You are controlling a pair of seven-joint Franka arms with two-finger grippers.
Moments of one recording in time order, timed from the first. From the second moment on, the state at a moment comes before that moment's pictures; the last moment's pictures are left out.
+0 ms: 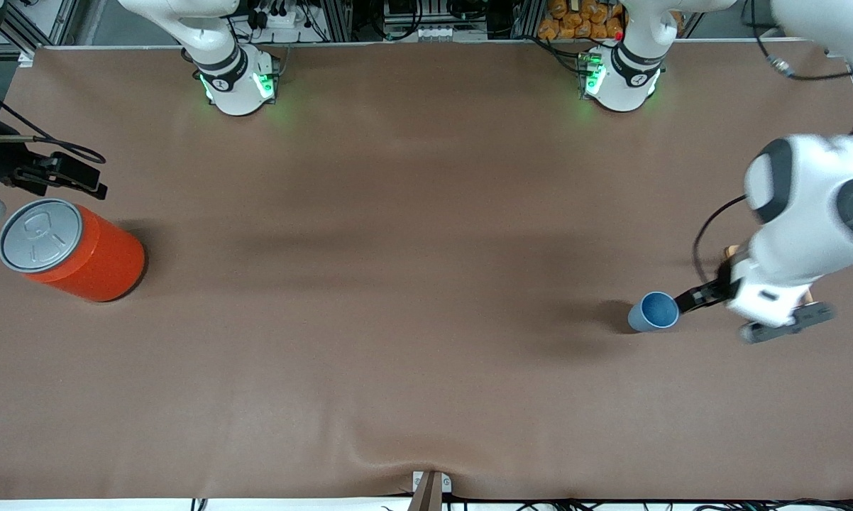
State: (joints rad) left arm -0.08 0.30 0.02 -1.62 0.05 1.96 -0.34; right arm -0.04 0.06 0.05 -1.47 0.04 1.44 0.11
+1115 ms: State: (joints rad) left arm -0.01 0.02 -0.03 -1.57 0.03 1.61 -0.09; right arm -0.04 0.06 0.05 -1.47 0.04 1.45 0.11
